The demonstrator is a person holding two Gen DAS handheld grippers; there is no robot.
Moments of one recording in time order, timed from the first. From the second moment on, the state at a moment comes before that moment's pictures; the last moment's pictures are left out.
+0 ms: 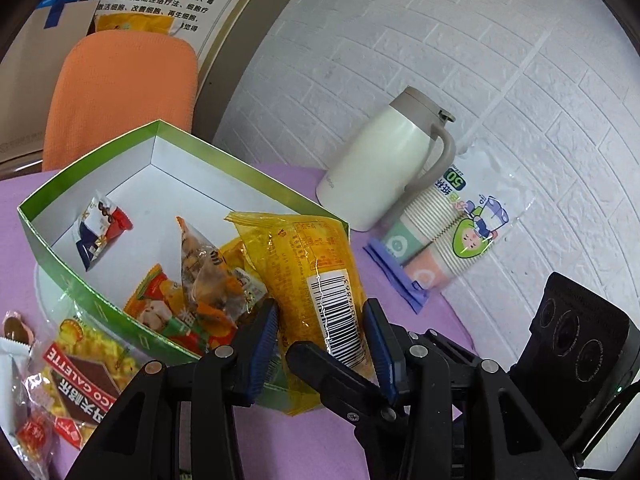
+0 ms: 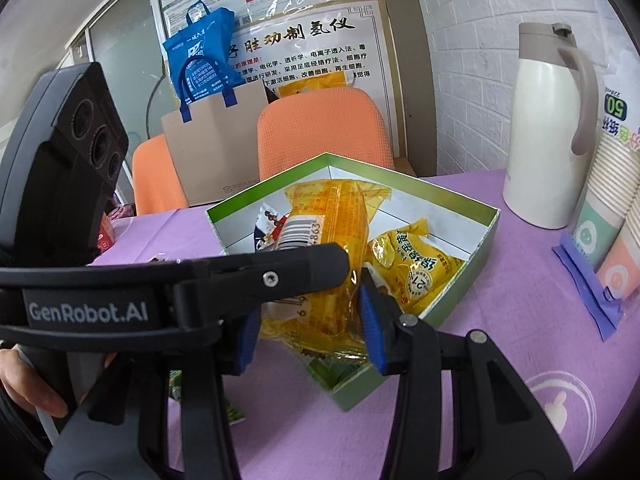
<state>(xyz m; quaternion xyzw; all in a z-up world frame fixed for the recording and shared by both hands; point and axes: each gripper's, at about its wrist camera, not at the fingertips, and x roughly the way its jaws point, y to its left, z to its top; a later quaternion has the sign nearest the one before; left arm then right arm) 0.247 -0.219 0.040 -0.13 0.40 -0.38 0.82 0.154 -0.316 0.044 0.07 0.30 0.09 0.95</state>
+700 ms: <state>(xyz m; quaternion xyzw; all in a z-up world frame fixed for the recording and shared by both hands) 0.220 -0.169 0.055 -0.11 0.37 -0.31 0.87 0.111 -0.303 0.062 0.02 0.27 0.07 0.96</state>
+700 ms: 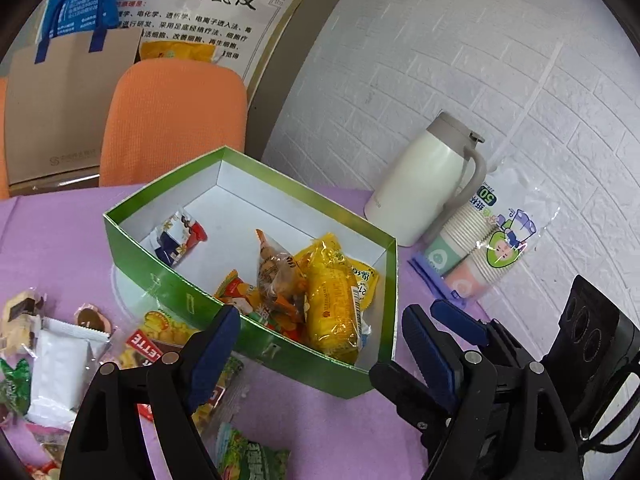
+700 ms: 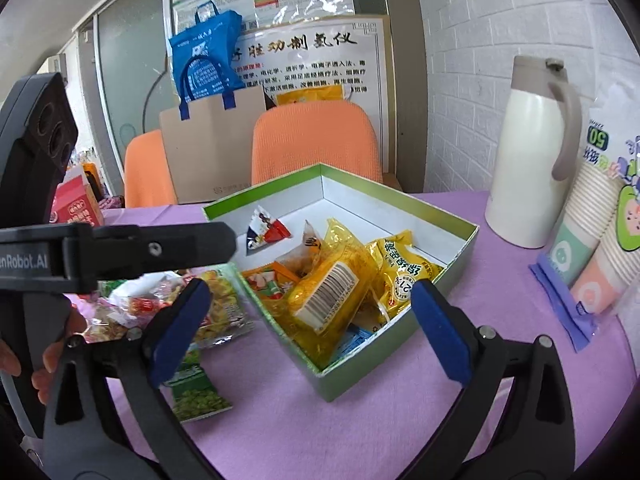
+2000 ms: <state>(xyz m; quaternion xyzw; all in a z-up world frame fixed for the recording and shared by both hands) 0.073 0.020 0.006 -0.14 0.37 -0.20 0.89 0.111 -0.201 -0.013 -0.03 0.42 0.17 0.89</state>
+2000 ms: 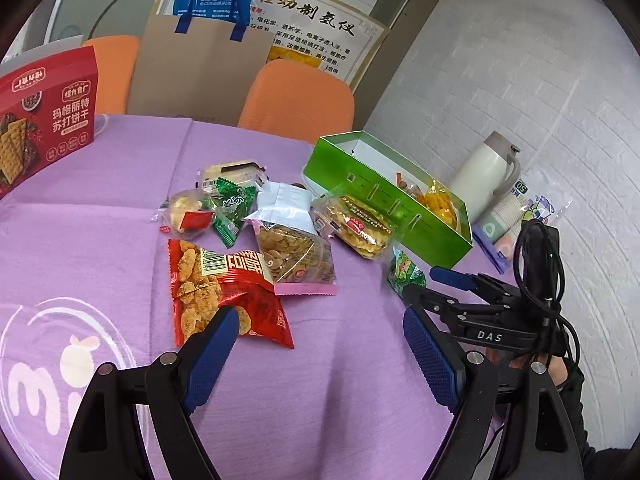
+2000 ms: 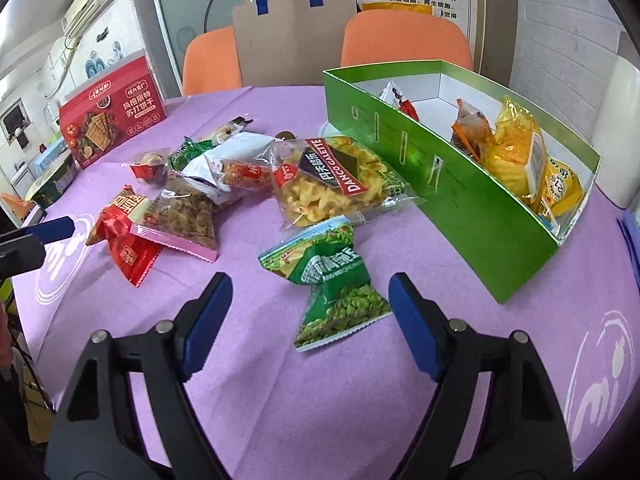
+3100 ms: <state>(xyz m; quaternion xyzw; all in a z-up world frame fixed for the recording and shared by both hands) 0.170 -0.040 -0.029 -0.04 0.42 -0.13 0.90 0.119 -0.184 -0.020 -0.06 0.43 0.17 0.88</state>
